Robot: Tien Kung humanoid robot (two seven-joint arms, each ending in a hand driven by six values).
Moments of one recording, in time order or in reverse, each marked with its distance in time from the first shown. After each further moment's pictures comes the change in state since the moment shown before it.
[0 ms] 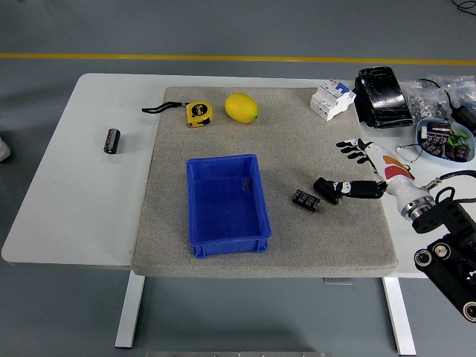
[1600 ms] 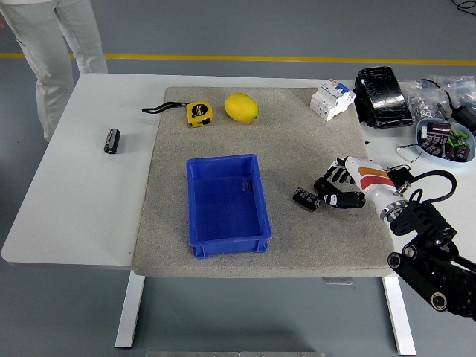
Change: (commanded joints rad) left arm -0.022 0.002 0.046 0.000 -0.029 -0.005 0.003; right arm 0.115 0.061 -0.187 -0.286 -0.106 -0.119 0.027
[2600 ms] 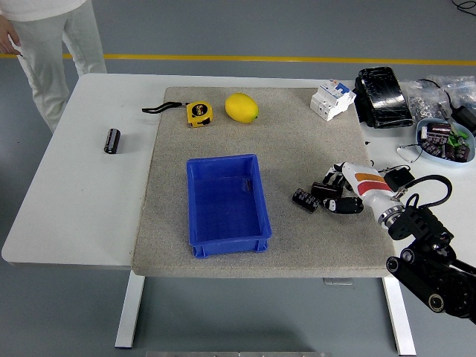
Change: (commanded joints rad) left arm -0.006 0.005 0.022 0.000 -0.004 -0.007 0.002; right arm 0.009 0.004 -0.045 -0.047 0.030 -0.012 0.044
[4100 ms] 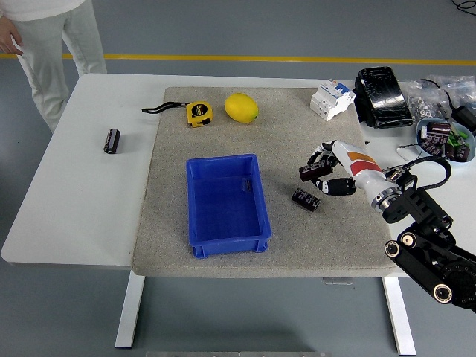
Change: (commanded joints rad) left arm -0.003 0.009 -0.043 0.000 0.063 -0.005 0.003; right arm 0.024 -0.034 0.062 0.246 0.093 0.071 -0.036
